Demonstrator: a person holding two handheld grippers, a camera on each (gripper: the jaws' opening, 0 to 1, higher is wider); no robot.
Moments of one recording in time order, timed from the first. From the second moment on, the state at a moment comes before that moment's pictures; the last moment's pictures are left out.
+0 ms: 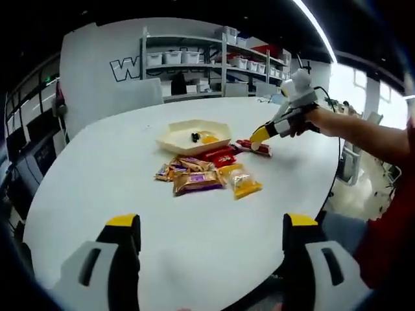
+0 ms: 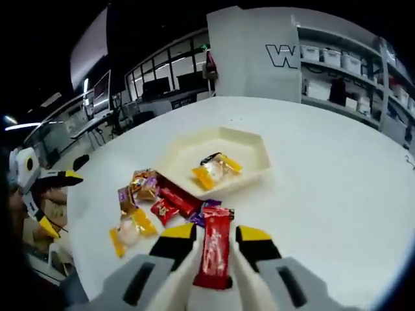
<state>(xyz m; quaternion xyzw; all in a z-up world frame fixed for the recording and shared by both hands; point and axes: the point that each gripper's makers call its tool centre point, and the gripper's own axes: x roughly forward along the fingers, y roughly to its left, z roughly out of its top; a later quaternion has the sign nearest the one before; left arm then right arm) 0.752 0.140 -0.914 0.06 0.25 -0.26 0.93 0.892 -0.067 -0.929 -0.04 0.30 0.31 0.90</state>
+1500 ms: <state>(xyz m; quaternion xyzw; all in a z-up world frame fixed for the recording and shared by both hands) 0.768 0.140 -0.888 0.02 0.20 -0.25 0.95 0.913 -0.037 -0.855 -0.03 0.23 0.34 0.91</state>
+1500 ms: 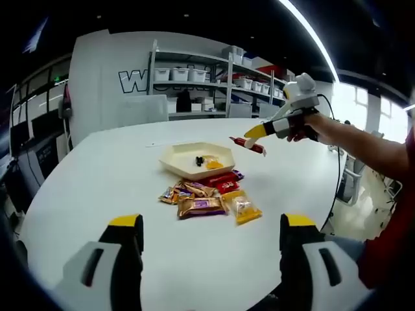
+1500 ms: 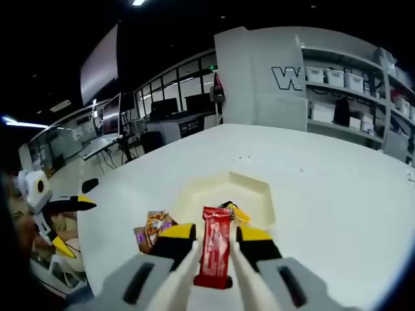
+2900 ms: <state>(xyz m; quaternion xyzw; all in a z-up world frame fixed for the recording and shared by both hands) 0.771 0.155 -0.879 0.04 0.19 -0.22 0.96 0.958 0.001 -0.828 -0.04 0.21 0.35 0.91</state>
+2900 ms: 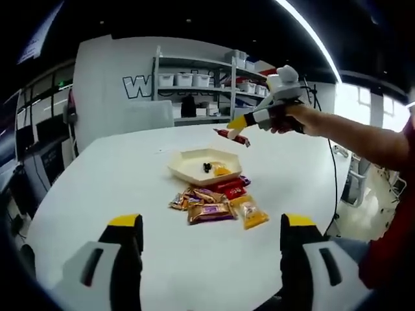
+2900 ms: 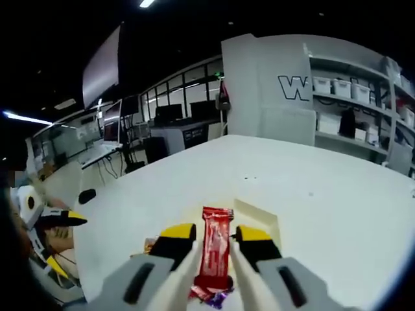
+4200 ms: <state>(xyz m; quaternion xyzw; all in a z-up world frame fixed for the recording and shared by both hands) 0.770 0.156 -0.877 -0.01 0.19 -0.21 0.96 0.968 0.026 -0.826 -0.05 0.19 0.36 0.91</state>
